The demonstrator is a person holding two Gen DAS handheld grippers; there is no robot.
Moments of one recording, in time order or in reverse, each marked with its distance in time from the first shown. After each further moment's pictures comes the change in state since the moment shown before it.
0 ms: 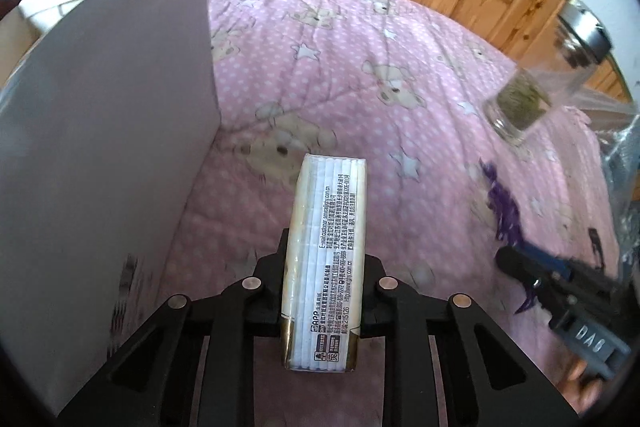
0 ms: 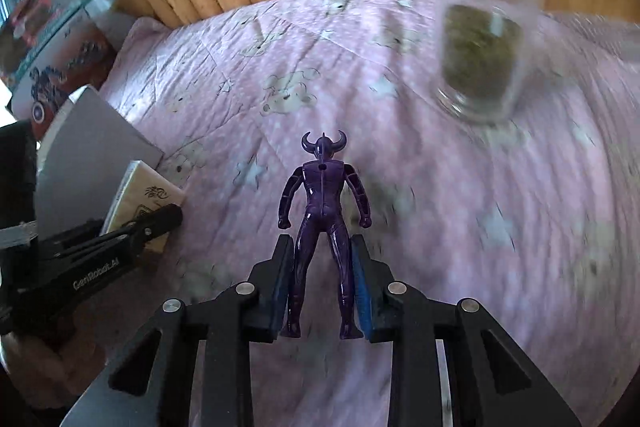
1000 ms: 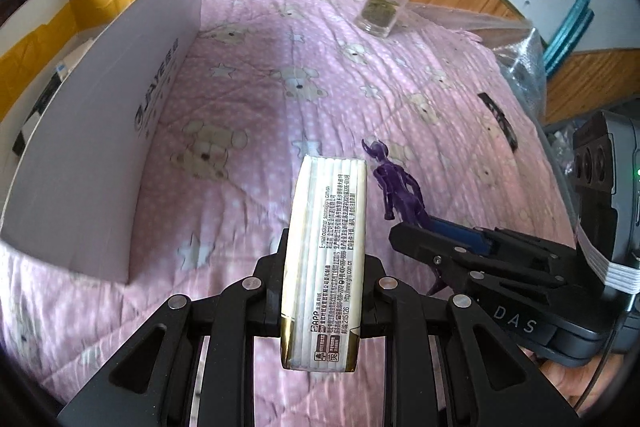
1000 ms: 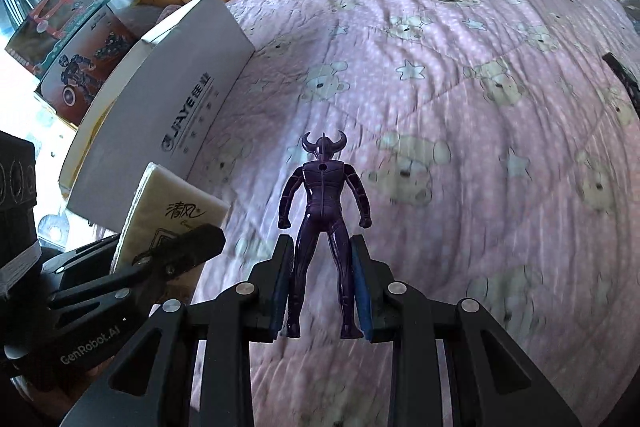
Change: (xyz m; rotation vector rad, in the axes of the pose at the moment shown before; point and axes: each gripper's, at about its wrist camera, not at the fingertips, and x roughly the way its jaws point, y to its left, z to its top) left arm -0.130 0.007 -0.164 0.195 0.030 -0.219; right arm -0.117 0.092 -0.178 0.107 0.009 -0.002
